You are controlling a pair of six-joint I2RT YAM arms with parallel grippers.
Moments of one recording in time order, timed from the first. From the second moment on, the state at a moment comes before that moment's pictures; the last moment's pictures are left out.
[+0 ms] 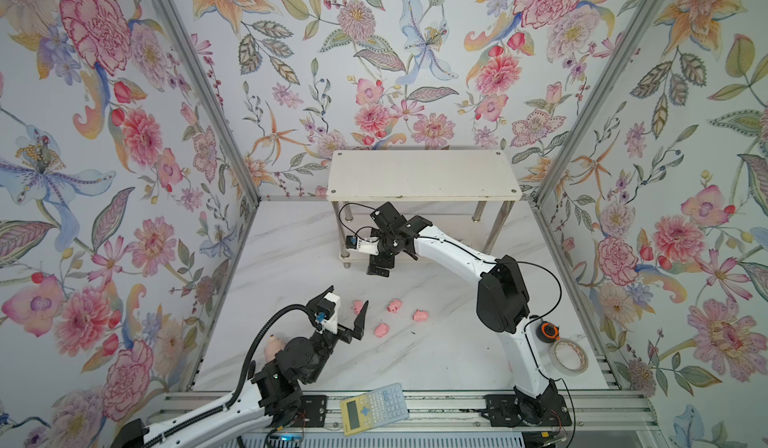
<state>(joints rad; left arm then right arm) -1.01 0.42 0.10 0.37 -0.57 0.02 0.79 2.22 2.03 -0.80 -0.20 -0.78</state>
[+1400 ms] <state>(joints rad) -0.98 0.57 0.14 0.34 -0.62 -0.04 0.74 1.52 1.05 -0.14 -0.52 -0.21</state>
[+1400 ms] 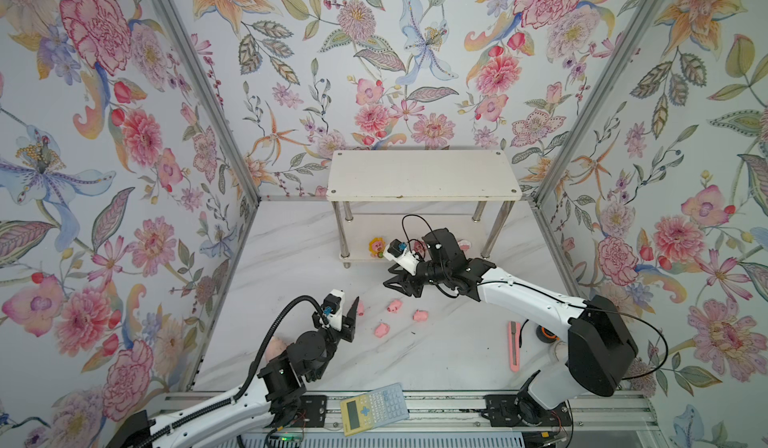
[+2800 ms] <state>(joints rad) -0.54 1.66 0.47 0.98 0.15 -0.26 0.57 1.05 0.64 0.00 -0.46 0.06</state>
